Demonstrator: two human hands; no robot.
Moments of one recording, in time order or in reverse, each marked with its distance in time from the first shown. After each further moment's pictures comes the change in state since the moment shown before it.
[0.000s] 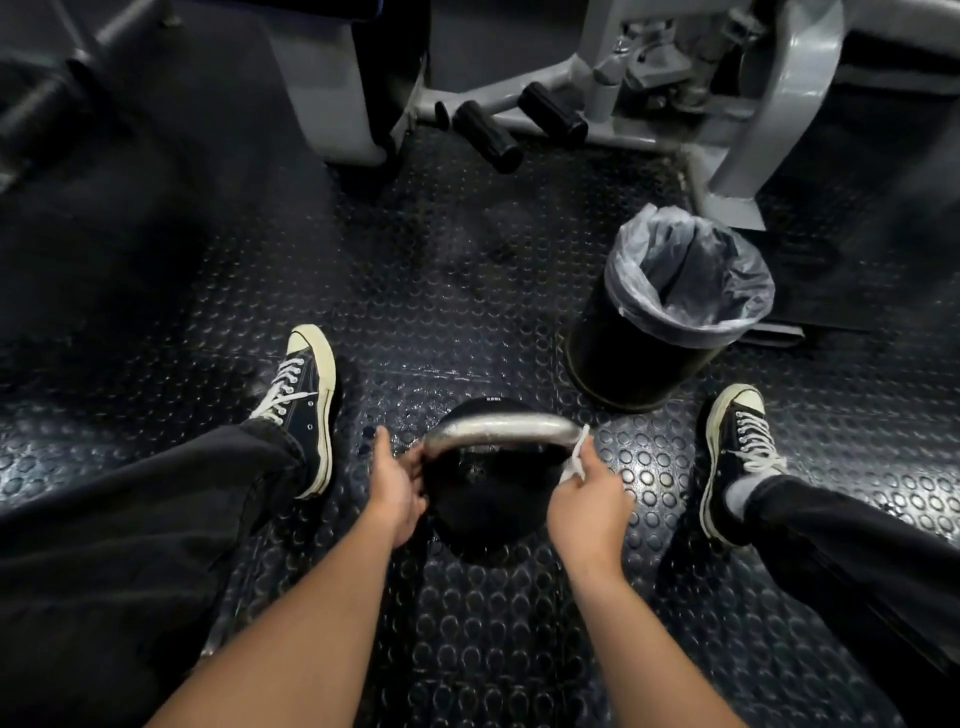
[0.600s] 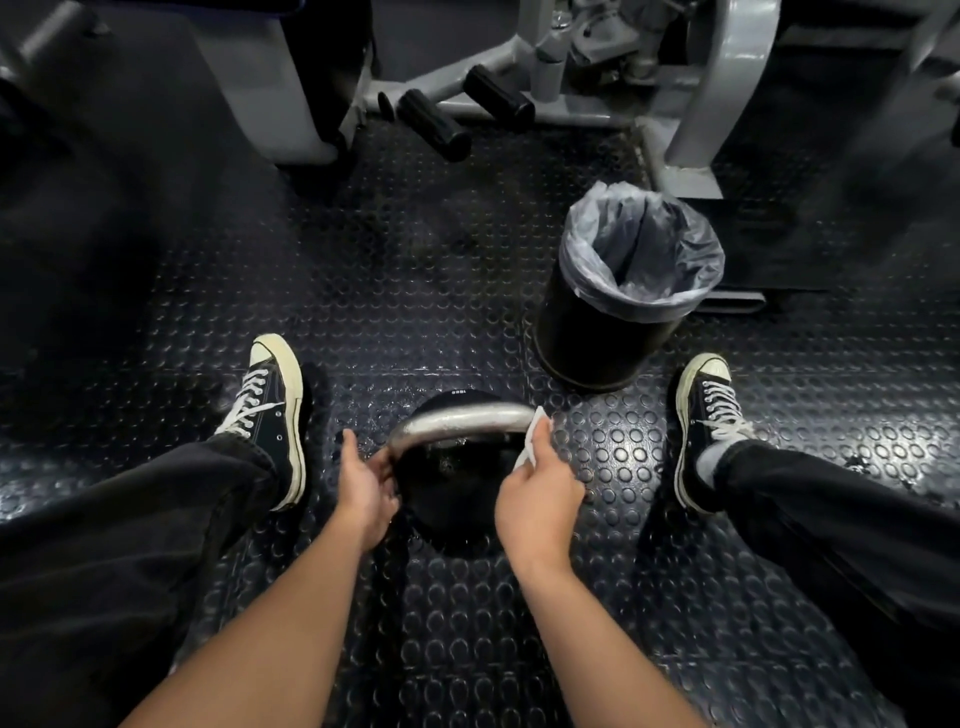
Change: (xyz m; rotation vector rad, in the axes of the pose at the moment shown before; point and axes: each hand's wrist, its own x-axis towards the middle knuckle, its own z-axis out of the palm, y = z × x) left_hand 0.005 -0.004 -0.004 0.047 -0.008 0.042; right_hand -0.018 -0.015 -0.002 0.077 0.007 0.006
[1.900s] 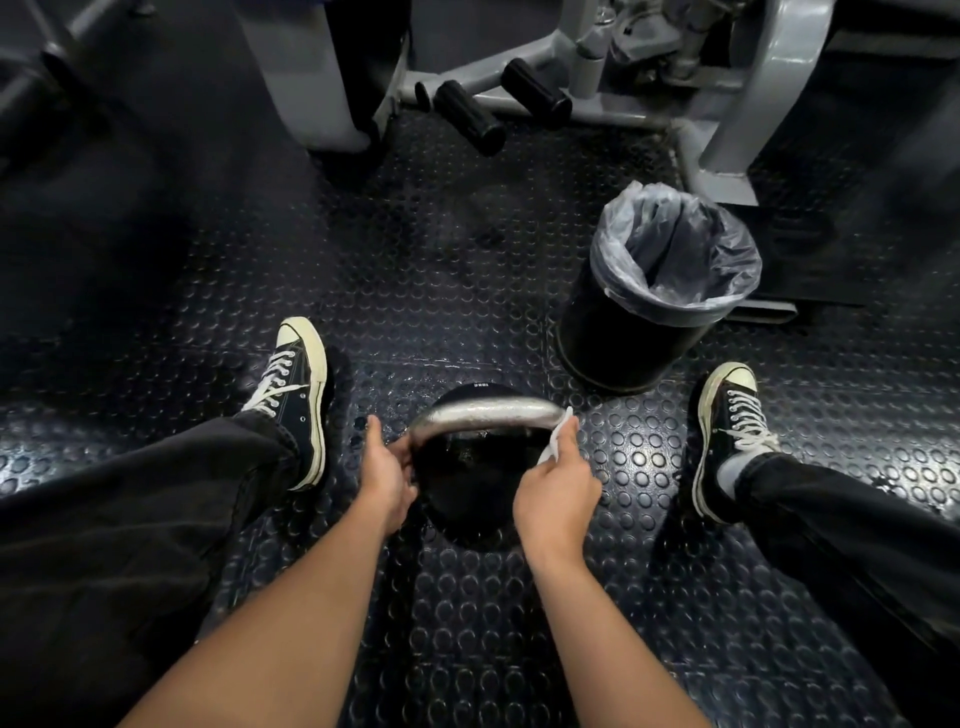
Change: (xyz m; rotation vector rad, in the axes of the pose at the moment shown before) left_hand -0.003 0.001 0.008 -0.006 0.036 -0.025; right_hand 0.004 0.008 0.014 -0.003 0.055 -0.005
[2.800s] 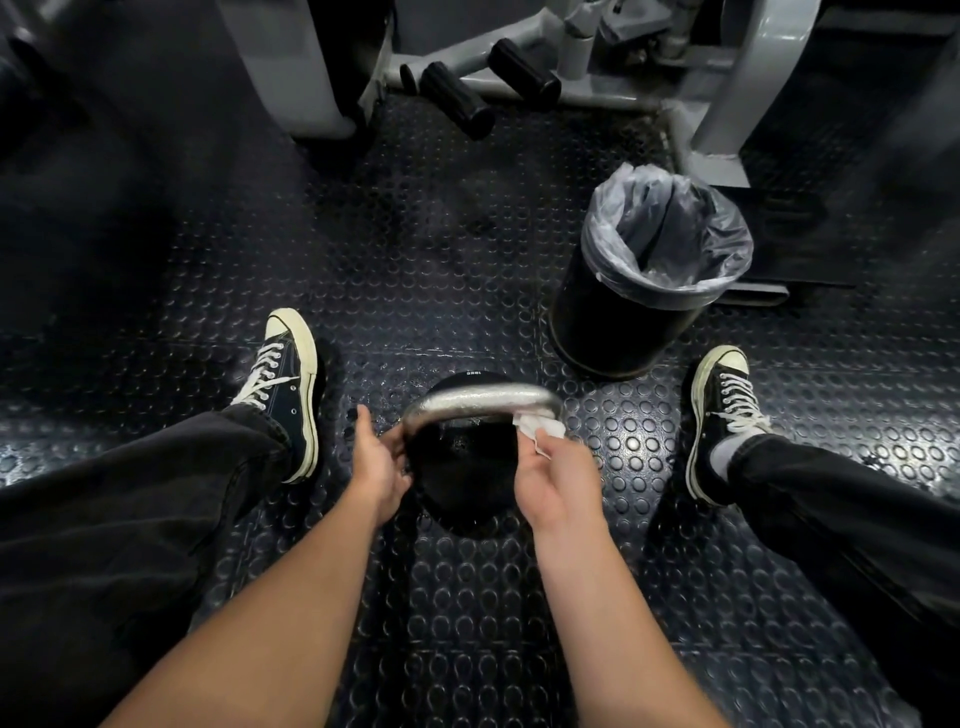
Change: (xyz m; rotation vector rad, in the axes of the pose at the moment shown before) left_hand 0.001 0.001 -0.005 -0.020 -0.021 0.017; right_hand 0.023 -0.007 -0.004 1.398 -0.100 0.840
